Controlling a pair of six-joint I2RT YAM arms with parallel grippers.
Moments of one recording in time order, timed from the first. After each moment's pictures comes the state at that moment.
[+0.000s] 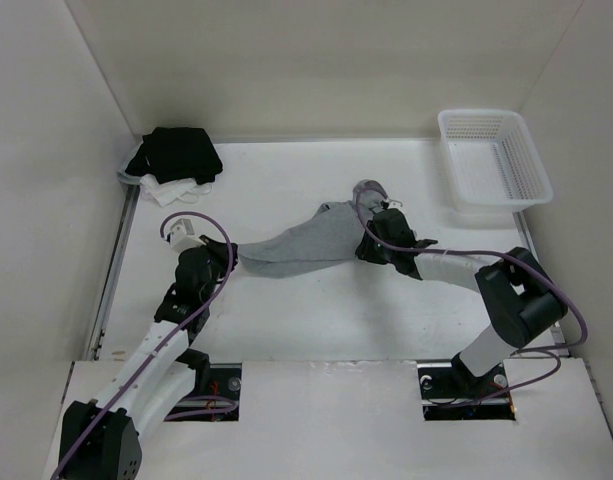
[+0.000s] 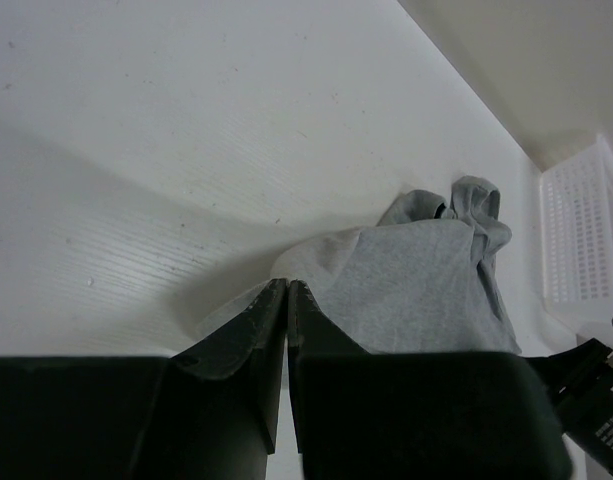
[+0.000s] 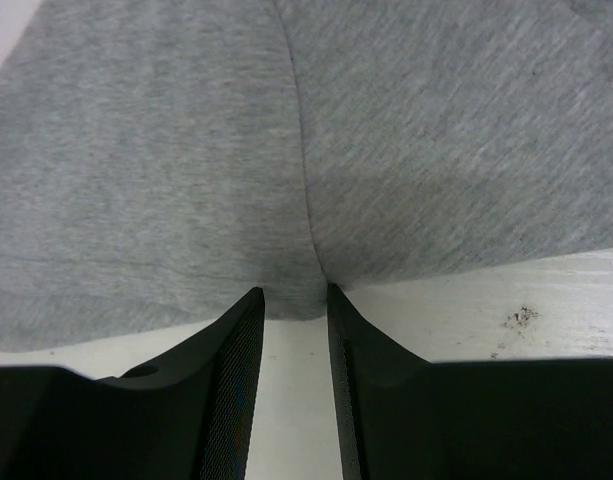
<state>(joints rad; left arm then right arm) -0.27 0.76 0.31 0.13 -0.20 -0.83 0.54 1.60 0.78 0.07 0.10 0.66</state>
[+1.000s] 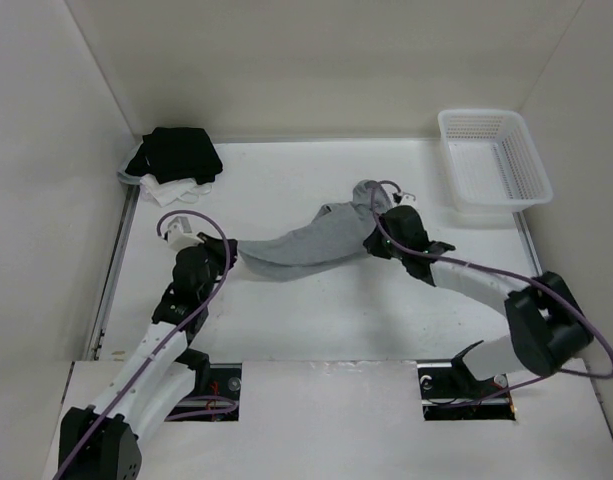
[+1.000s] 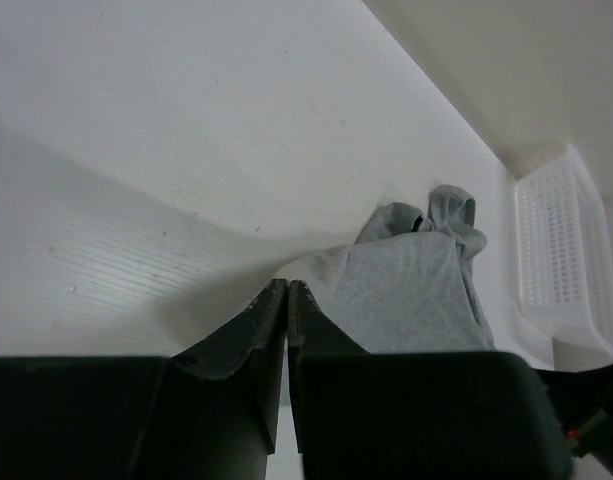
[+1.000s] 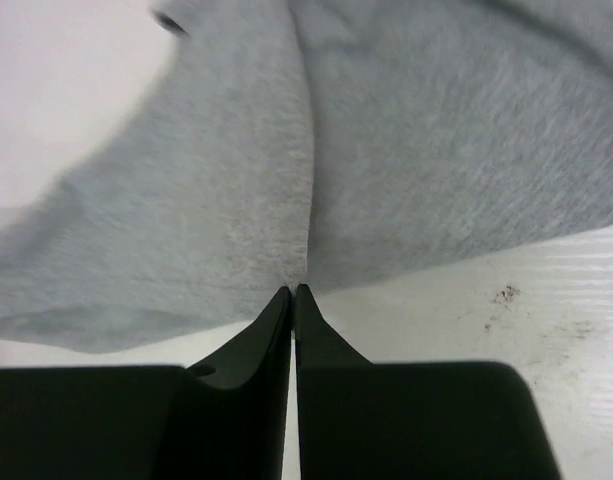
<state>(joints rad) -0.27 0.73 0.32 0.12 -0.19 -0.86 0.54 1.45 0.74 0.05 0.12 0.68</state>
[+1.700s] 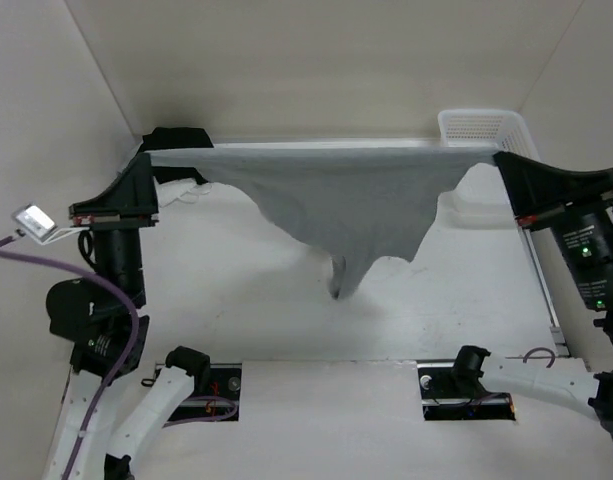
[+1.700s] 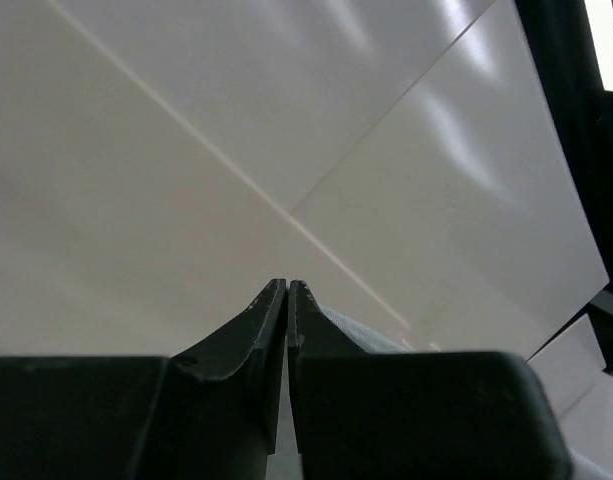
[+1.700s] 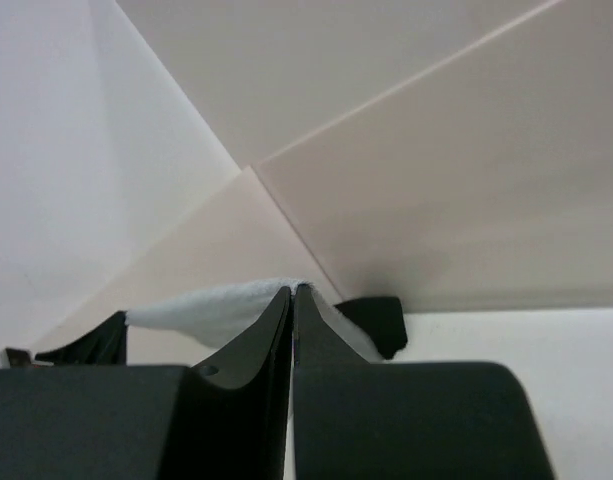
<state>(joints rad) -0.34 0.55 1.04 0.13 -0.33 -0.74 1.00 0.74 1.54 -0.30 0.55 0.36</state>
